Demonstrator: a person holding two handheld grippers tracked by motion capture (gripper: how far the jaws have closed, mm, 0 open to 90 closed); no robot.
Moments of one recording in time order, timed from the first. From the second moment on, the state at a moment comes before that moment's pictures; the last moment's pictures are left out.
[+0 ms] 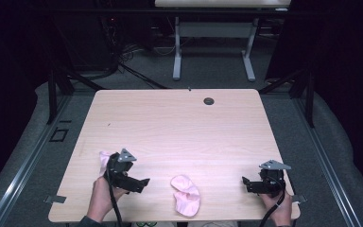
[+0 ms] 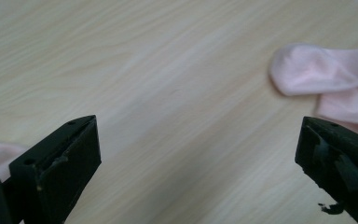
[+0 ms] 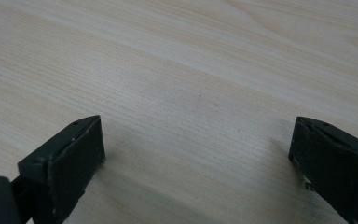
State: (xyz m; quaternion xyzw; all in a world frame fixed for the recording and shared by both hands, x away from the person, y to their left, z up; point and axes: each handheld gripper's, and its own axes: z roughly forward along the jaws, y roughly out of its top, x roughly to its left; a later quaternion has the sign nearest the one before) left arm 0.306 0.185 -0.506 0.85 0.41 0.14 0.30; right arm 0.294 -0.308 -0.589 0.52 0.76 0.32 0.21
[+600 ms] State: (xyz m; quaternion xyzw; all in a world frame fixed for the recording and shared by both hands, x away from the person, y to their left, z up) left arm 0.358 0.258 -0.496 0.81 0.49 0.17 0.27; right arm 0.294 -0.308 -0.589 0.52 0.76 0.32 0.21
